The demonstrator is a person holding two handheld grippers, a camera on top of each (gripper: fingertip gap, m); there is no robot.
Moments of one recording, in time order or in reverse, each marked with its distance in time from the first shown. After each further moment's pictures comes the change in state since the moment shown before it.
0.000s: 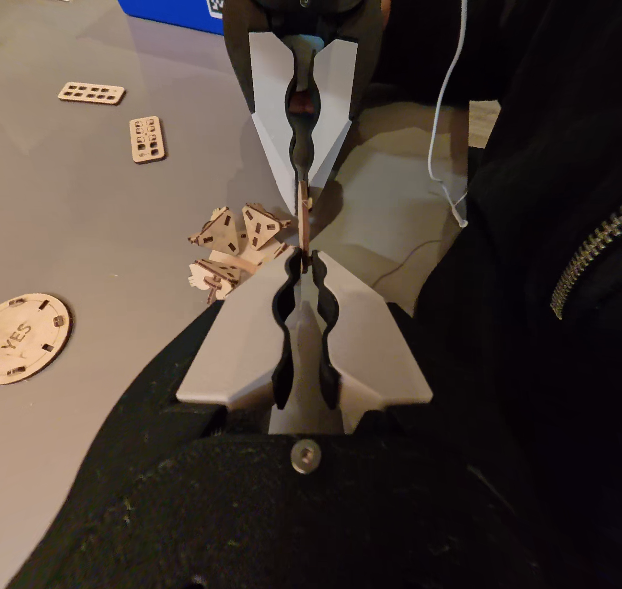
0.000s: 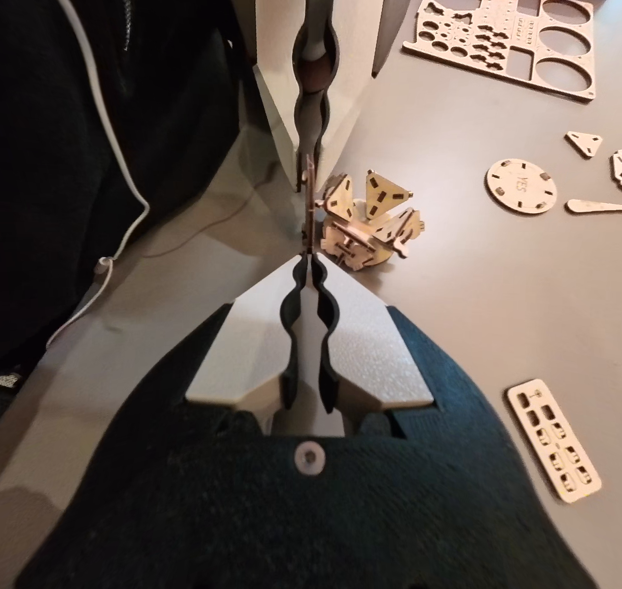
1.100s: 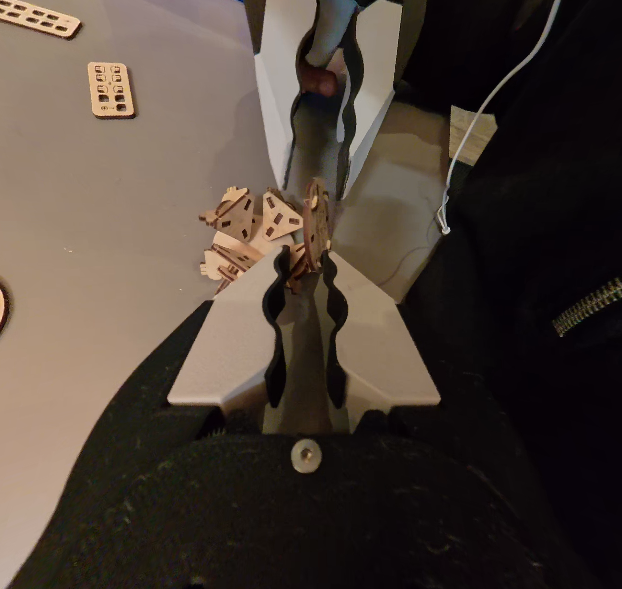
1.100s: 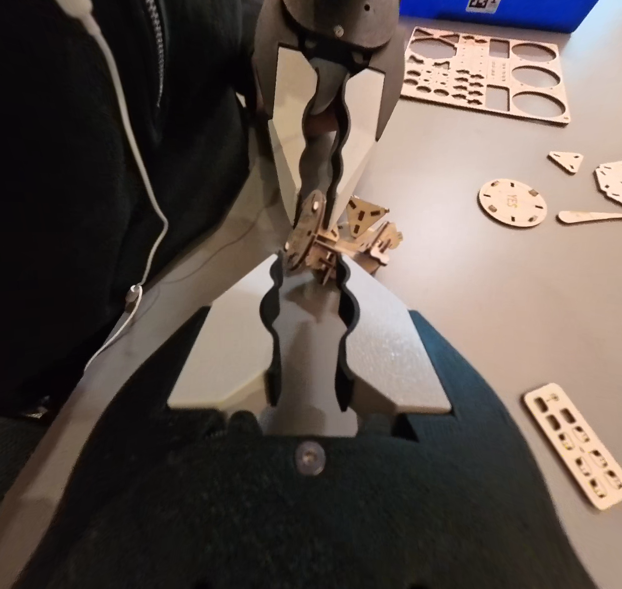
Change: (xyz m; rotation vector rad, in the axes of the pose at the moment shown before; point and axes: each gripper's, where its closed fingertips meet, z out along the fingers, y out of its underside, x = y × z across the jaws) left arm 0.003 0.007 0.004 -0.043 0.104 -0.154; right arm -0.006 -0.017 -0.007 0.108 0.008 0.061
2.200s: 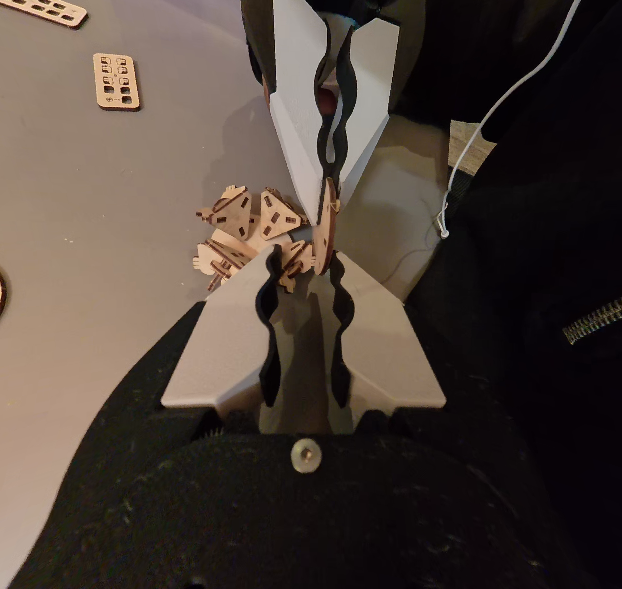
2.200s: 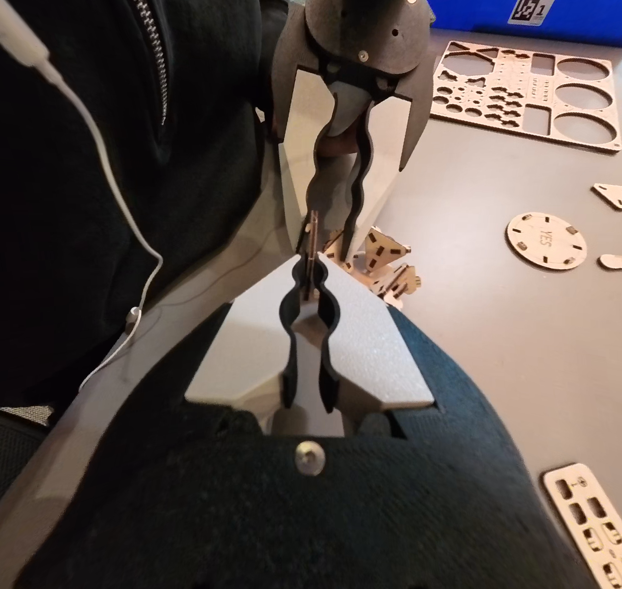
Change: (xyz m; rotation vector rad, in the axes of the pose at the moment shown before) left arm -0.002 0.000 -0.002 0.010 0.004 -0.041; right arm -0.003 -0.014 0.020 0.016 -0.103 -0.018
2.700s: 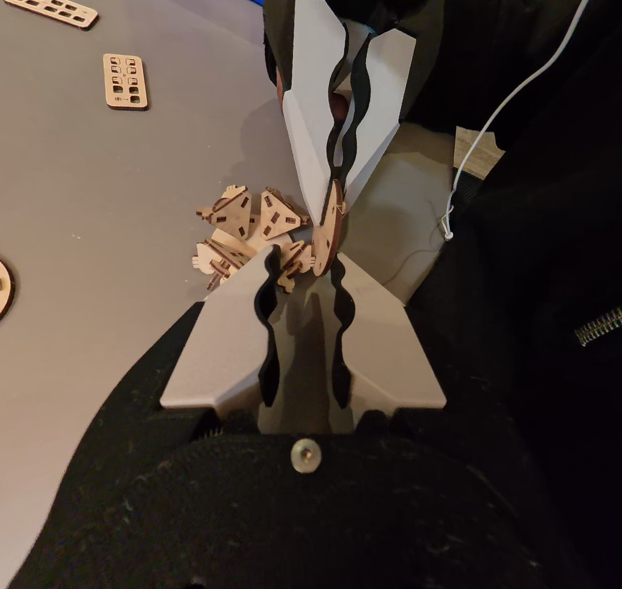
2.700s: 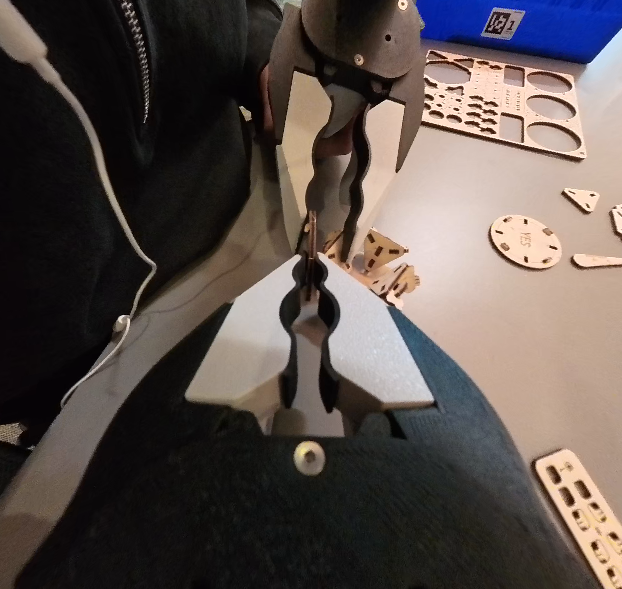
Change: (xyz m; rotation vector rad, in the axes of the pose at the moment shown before) left arm -0.002 0.000 -0.001 0.004 -0.020 -0.004; right arm 0.001 -0.001 0.001 0.004 0.072 -0.028
